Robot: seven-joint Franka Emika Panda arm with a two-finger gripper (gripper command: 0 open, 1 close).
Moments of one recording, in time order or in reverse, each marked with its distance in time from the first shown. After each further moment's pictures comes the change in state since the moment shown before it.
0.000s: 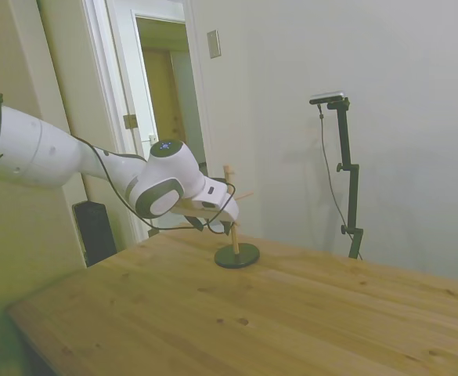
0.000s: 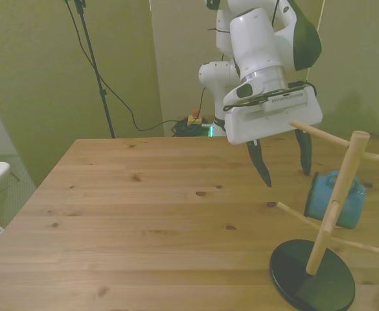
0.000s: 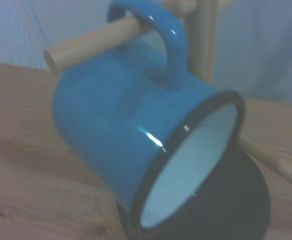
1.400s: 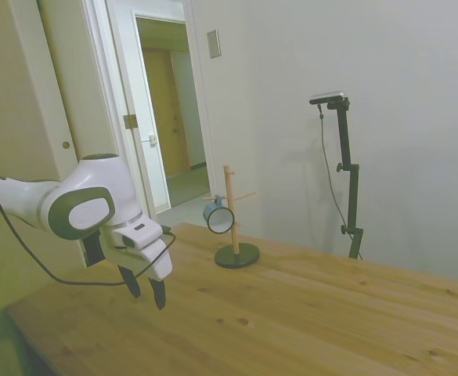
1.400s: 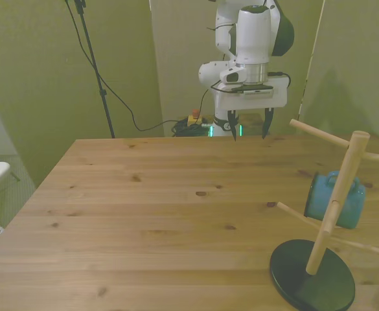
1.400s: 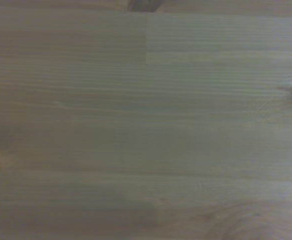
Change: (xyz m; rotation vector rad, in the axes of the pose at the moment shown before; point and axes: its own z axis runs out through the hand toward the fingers) arm -0.167 0.089 -0.101 -0.490 -0.248 0.210
